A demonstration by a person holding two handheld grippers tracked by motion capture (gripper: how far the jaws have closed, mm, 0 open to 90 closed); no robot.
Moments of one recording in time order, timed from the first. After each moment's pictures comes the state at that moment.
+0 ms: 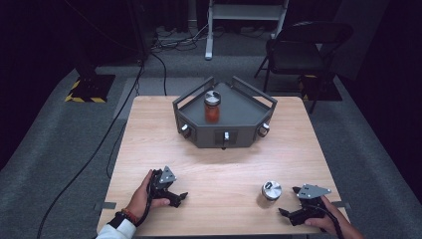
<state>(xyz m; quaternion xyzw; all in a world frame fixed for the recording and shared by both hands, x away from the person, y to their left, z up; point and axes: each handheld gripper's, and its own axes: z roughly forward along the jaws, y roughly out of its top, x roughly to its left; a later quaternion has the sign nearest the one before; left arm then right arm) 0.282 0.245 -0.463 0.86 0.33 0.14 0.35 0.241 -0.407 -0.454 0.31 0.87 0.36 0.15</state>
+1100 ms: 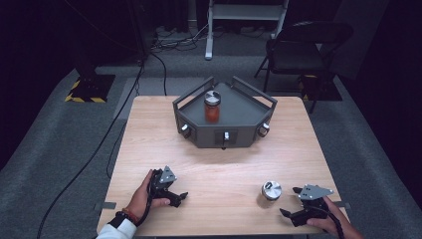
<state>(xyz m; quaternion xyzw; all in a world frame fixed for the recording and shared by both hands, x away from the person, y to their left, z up) 0.283 0.245 -0.463 0.86 0.33 0.13 0.36 0.234 -0.407 -0.441 0.30 0.87 0.36 0.16</state>
